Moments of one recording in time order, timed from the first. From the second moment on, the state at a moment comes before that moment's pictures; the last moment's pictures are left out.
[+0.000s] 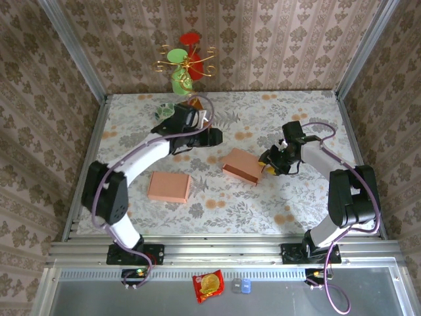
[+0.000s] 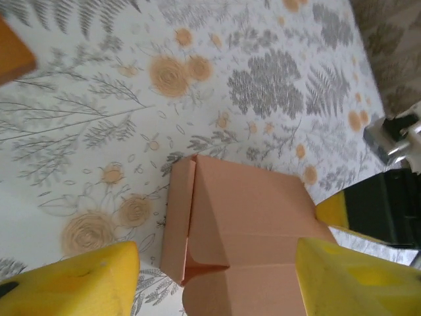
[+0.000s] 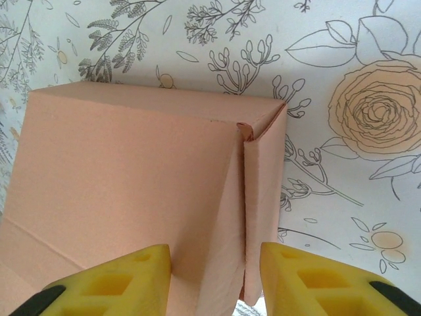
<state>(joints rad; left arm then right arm) -0.58 1.74 1.35 -0.40 0.42 -0.46 0.13 1.60 1.01 -0.65 -0.45 0.76</state>
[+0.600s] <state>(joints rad) -0.65 1.98 1.44 -0.58 0.49 -0.32 0.14 1.60 1.00 -0.65 -0.45 0.75</state>
